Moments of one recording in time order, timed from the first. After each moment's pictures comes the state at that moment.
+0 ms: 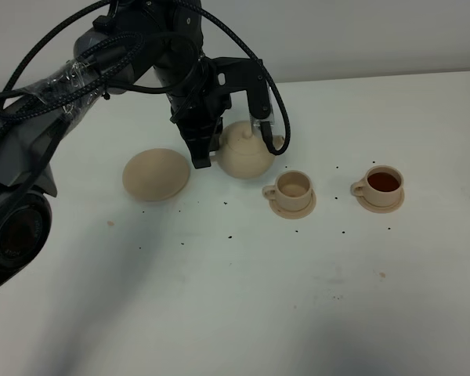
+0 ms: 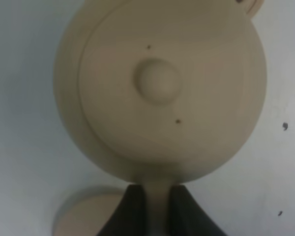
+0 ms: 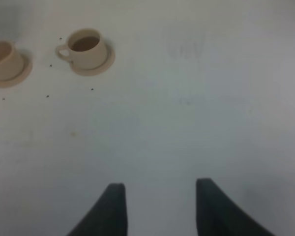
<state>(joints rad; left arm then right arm) -0.46 2.29 -2.12 0.02 1.19 1.04 -0.03 0.06 -0.48 0.17 1.07 -0.10</state>
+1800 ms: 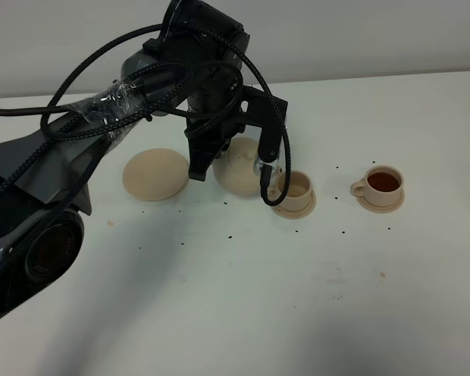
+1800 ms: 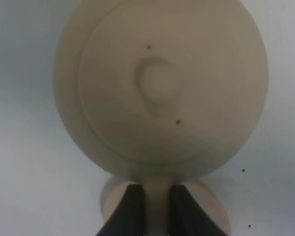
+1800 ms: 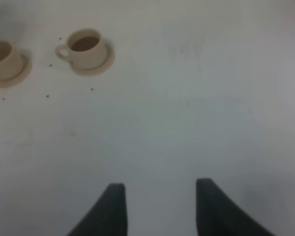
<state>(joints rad) -0.57 2.33 -2.12 0.26 1.19 1.19 -0.03 0.06 -0.48 0.17 1.07 -0.10</state>
